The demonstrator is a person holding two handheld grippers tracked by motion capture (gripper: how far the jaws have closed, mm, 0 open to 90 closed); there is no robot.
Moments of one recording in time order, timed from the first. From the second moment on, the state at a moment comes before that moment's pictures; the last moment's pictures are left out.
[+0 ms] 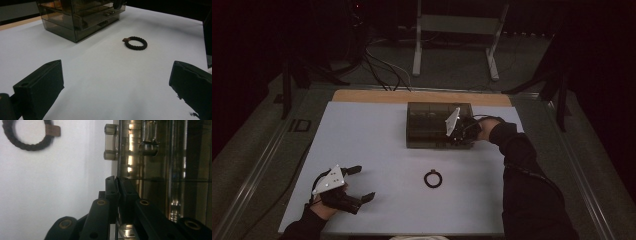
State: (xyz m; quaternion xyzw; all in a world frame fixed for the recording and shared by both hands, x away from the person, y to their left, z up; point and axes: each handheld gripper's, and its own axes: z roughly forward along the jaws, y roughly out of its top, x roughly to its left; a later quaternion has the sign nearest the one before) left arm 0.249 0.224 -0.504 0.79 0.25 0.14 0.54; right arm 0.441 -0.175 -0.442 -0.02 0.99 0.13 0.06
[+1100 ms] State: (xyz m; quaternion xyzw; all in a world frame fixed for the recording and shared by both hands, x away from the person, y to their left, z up) left arm 0.249 0.224 -0.504 0.80 0.25 0.14 0.53; right arm 0.409 -0.180 -0.440 -0.02 0.99 0.14 0.04
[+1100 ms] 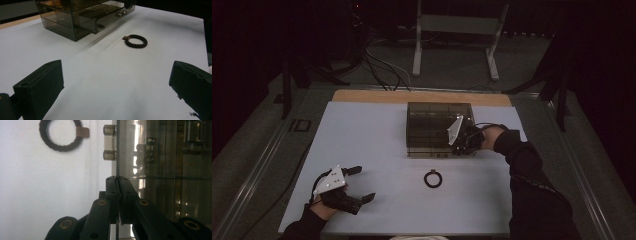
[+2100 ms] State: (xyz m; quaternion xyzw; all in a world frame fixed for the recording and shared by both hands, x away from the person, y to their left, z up) left arm 0.249 0.222 -0.505 0.80 0.25 0.14 0.53; right arm 0.389 -0.185 -0.449 -0.01 0.99 0.16 0.05
